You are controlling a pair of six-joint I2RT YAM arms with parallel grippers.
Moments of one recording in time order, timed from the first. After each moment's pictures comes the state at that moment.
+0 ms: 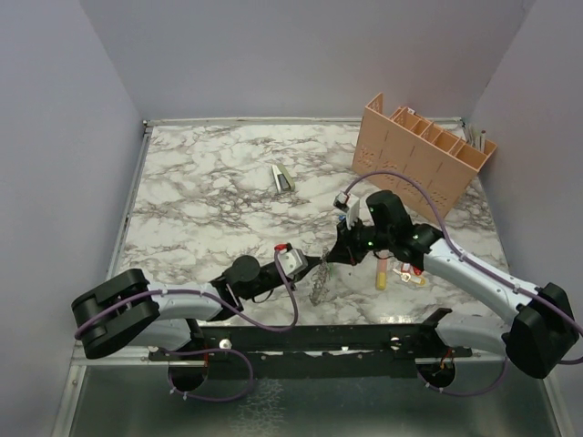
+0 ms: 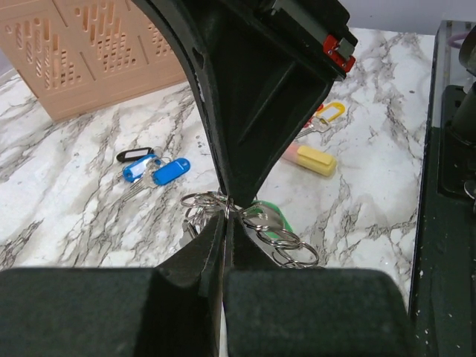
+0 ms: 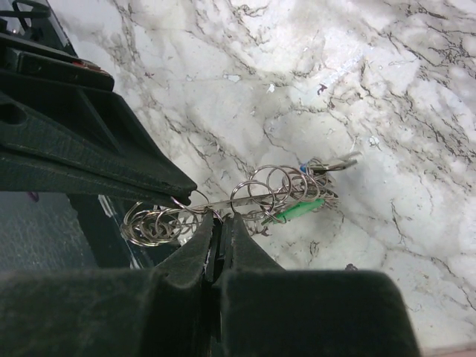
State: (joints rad) left arm -1.05 1.26 0.26 1.01 0.09 0.09; right arm 0.63 1.18 0.76 -0.32 -0.53 0.13
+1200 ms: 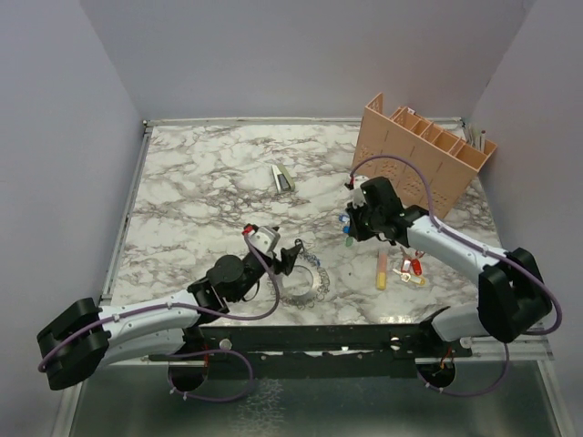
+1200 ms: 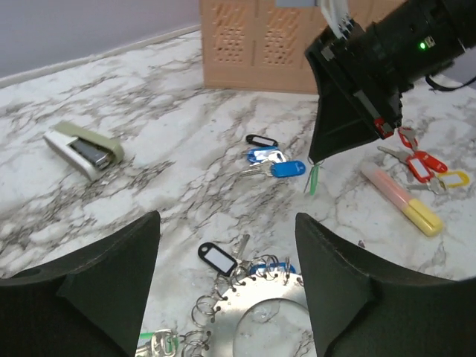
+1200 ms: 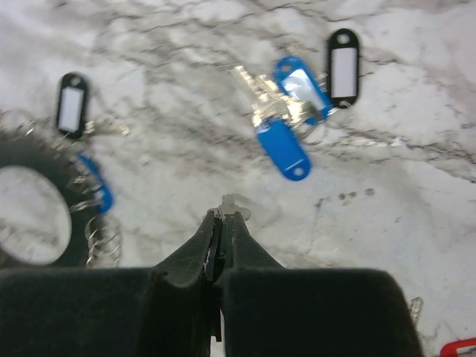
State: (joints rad) left arm -1.03 0.96 0.26 0.72 -0.30 -0.02; right arm 0.55 1.36 0.87 -0.37 -0.10 0.08
